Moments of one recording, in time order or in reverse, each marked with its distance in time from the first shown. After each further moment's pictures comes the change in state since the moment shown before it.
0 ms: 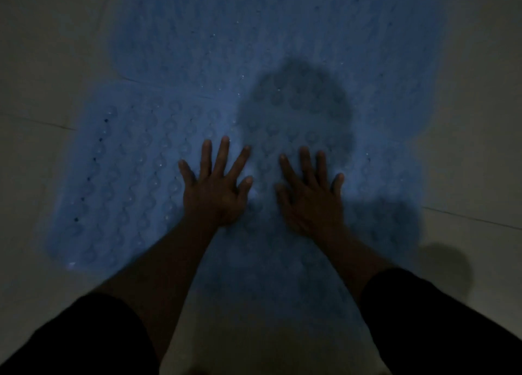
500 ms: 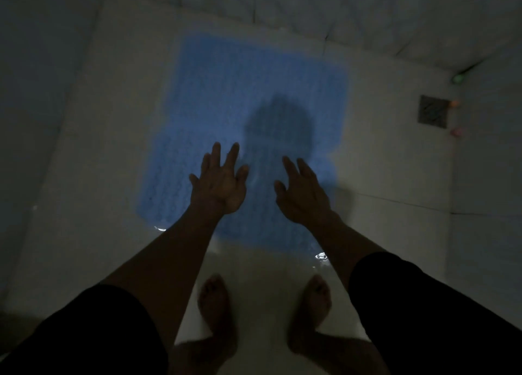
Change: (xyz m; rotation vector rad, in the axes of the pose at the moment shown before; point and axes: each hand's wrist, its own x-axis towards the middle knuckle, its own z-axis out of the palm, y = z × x) left_hand -0.195 0.078 -0.300 -0.357 -0.121 -0.137; right_hand -0.181 -0.071 -0.296 0.298 -0.113 0.137
